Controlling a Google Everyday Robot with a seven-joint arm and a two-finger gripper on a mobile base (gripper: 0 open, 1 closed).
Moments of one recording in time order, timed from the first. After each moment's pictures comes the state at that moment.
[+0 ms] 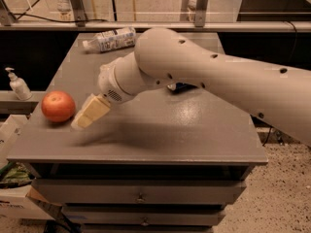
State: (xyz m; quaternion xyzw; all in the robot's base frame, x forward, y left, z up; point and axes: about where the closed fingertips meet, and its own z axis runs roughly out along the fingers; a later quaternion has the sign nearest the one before) arm 0.541 0.162 0.863 -0.58 0.67 0.22 0.40
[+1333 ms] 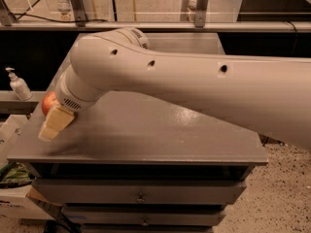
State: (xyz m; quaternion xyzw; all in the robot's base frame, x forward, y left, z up) arm 0.516 0.228 0.859 -0.62 0.68 0.16 0.37
